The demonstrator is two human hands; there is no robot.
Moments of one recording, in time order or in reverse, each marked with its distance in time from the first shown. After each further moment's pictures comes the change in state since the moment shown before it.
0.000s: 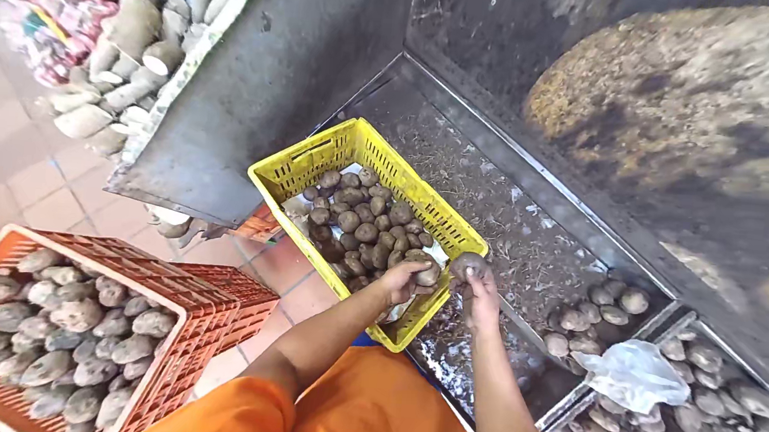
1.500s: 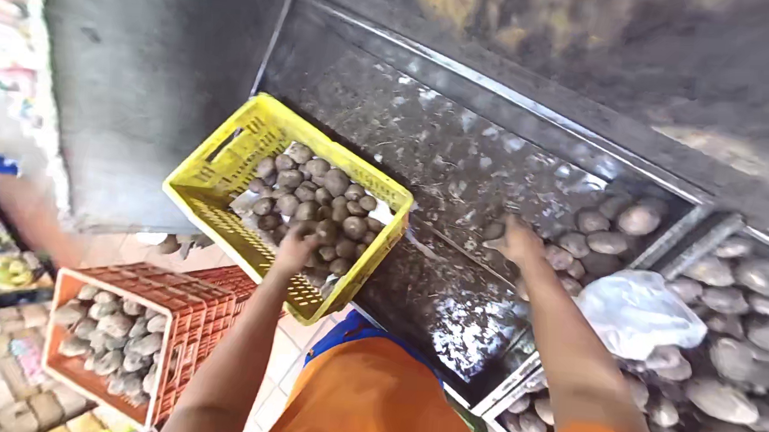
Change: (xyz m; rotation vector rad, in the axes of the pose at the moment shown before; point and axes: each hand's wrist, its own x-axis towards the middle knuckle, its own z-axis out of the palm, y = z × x) left_hand -0.002 0.007 0.013 1.286 0.730 0.253; right_hand 0.125 0.031 -0.339 -1.387 -0.180 0.355
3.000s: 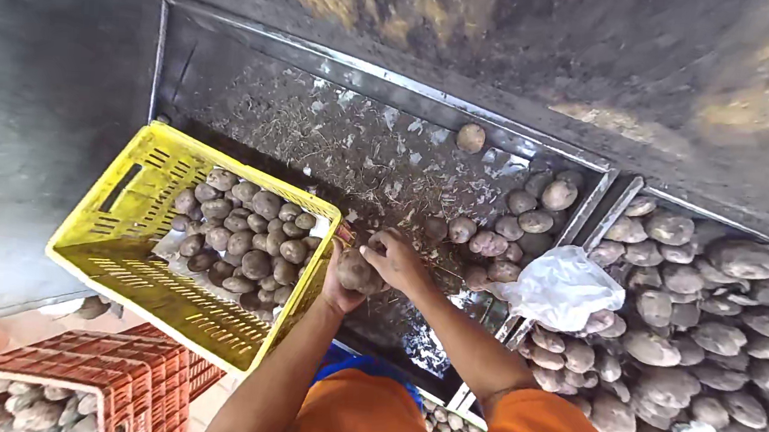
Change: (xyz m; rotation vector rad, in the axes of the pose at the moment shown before) left_hand -0.030 0.127 0.211 -1.425 -0.733 -0.317; right_hand -0.079 -0.119 -0.009 0.641 -0.046 -0.323
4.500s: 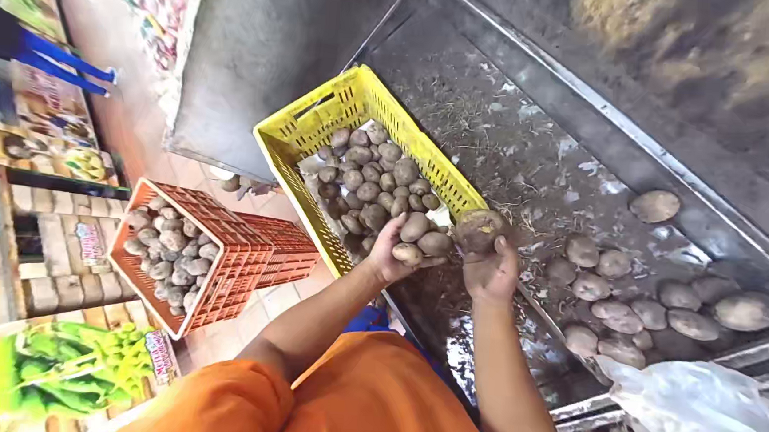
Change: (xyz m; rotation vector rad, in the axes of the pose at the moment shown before) left_hand -0.128 0.100 -0.056 -0.151 -0.134 0.270; right_hand -0.002 -0.079 0.107 1.339 0.089 -0.283
